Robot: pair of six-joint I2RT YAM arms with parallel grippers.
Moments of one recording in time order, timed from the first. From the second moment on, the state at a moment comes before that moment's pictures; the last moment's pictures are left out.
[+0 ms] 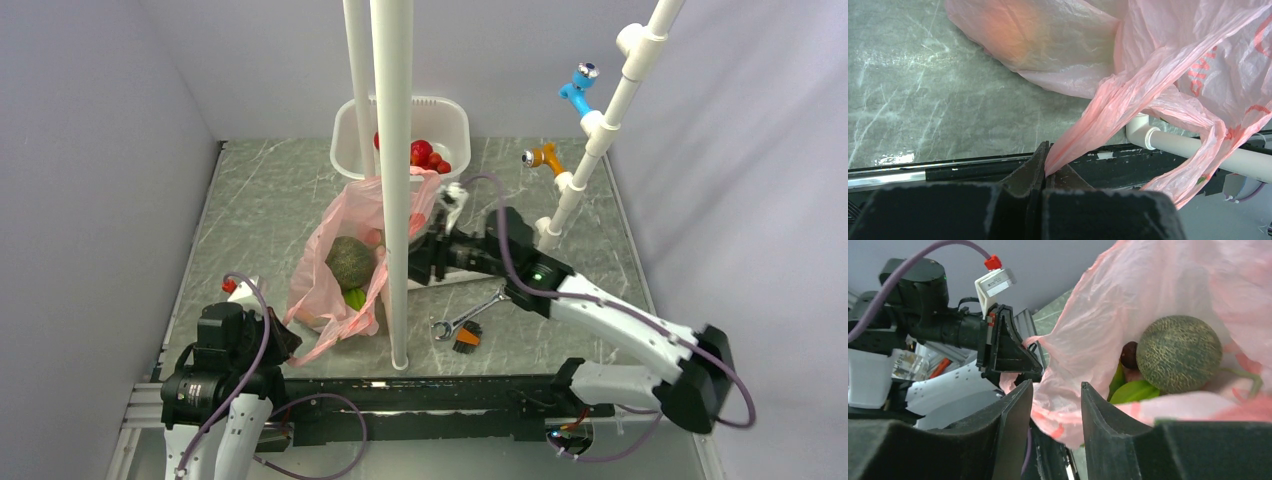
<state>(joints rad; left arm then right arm) -0.08 0.21 0.66 -1.21 0.25 -0.42 0.88 1.17 0.93 0.15 -0.43 0.49</state>
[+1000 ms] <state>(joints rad) -0.08 0.21 0.66 -1.21 0.25 -0.42 0.96 1.65 0.72 0.36 -0.23 0.34</state>
